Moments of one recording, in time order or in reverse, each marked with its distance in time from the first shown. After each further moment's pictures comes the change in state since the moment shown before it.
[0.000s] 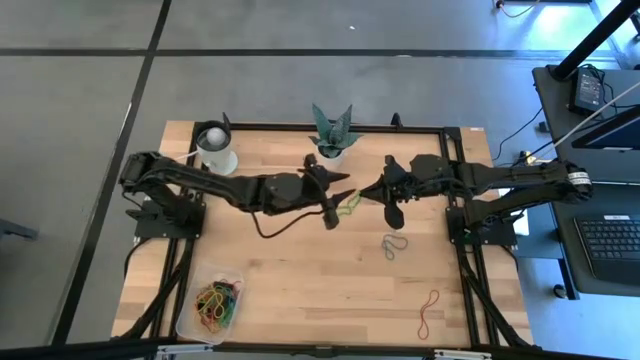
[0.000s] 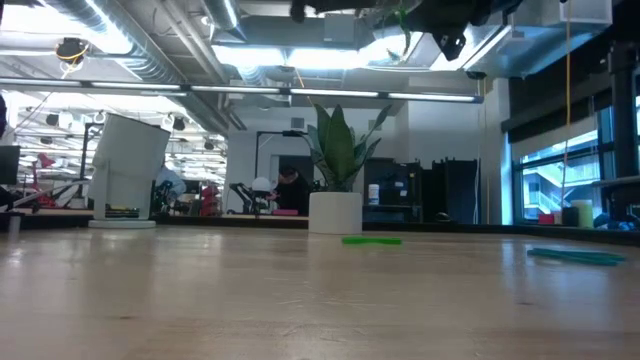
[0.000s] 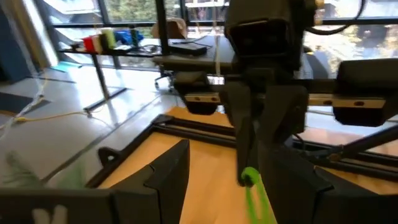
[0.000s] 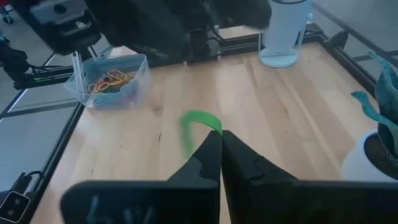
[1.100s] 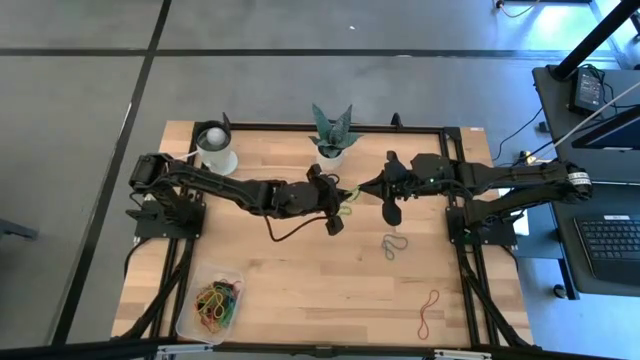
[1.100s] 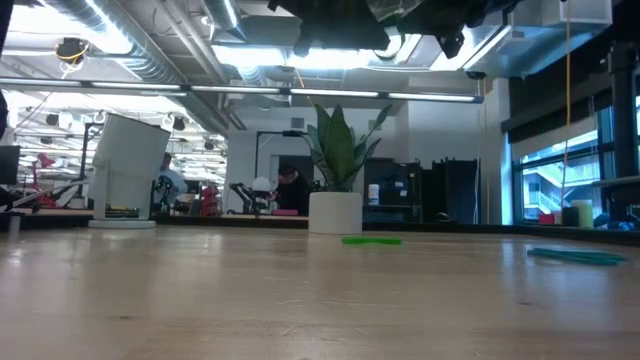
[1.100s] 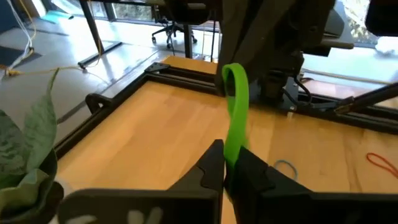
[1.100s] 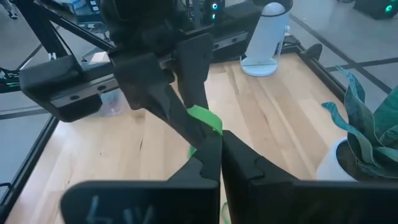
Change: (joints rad) left arm 0.013 0.087 0.007 -0.131 0.031 -0.125; right arm -0.006 0.000 0.000 0.021 0.072 -0.034
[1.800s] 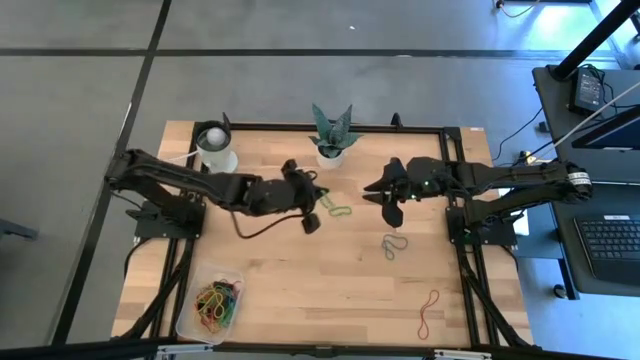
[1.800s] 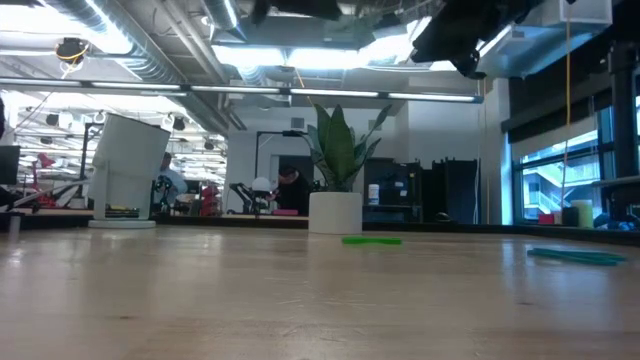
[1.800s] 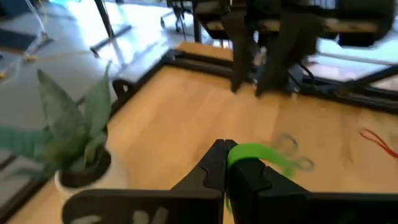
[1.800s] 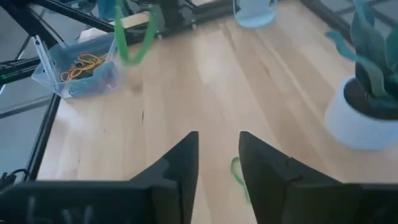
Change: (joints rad) left arm -0.058 -0.203 0.000 -0.309 -0.067 -0.060; right arm 0.000 0.000 0.000 -0.153 -0.001 0.150
